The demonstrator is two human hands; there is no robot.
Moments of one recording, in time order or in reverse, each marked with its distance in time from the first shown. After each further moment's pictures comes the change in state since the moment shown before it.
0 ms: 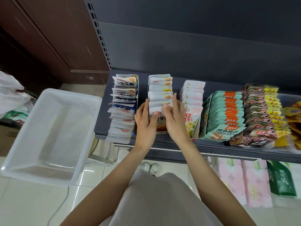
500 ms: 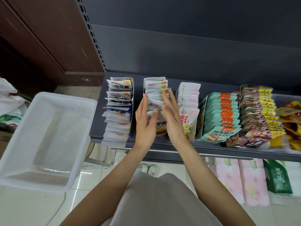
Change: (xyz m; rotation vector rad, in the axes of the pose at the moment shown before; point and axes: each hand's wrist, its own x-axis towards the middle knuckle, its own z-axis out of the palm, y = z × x) left_hand 0.009 0.008 0.010 -0.100 -0.024 0.065; right_hand -0.001 -0.014 -0.008 0.200 -0.068 -0.096
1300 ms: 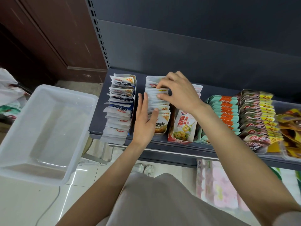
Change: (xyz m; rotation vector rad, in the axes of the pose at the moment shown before) left_hand 0.004 0.004 -0.004 0.074 -0.001 -0.036; right_hand 0.082 -0.034 -0.047 -1.033 -0.207 -0.472
